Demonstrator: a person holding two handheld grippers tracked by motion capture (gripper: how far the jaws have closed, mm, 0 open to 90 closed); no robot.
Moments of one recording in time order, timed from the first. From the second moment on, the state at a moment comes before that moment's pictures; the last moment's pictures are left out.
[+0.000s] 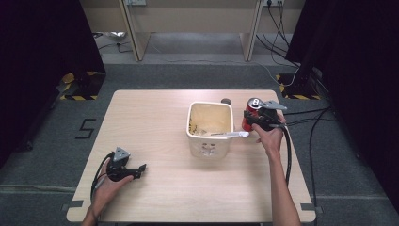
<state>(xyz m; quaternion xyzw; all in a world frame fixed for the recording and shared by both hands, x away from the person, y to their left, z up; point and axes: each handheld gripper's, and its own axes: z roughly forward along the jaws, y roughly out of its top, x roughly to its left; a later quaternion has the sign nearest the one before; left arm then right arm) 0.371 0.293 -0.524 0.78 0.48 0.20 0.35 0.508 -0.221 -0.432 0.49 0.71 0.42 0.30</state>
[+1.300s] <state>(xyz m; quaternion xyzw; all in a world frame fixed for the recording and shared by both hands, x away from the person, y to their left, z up) 0.371 0.293 -0.524 0.78 0.48 0.20 0.35 0.461 -0.224 -0.359 0.45 0.72 0.43 0.30</state>
